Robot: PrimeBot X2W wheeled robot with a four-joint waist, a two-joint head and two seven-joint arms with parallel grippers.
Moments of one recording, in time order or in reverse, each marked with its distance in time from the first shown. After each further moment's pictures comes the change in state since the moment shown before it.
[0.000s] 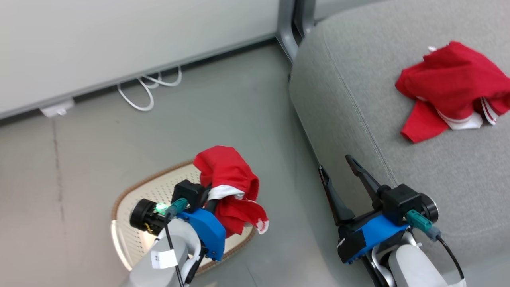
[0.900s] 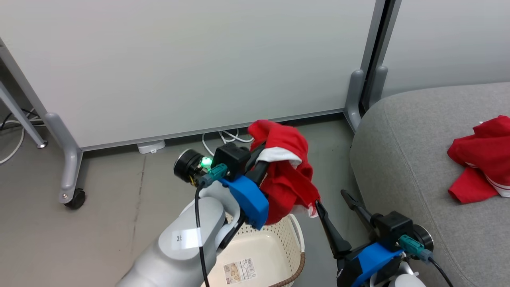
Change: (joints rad) left arm -0.121 -0.053 -0.136 -0.177 -0.061 -0.040 0.000; right arm 0.134 -0.002 0.018 -0.034 0.017 0.000 0.077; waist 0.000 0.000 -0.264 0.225
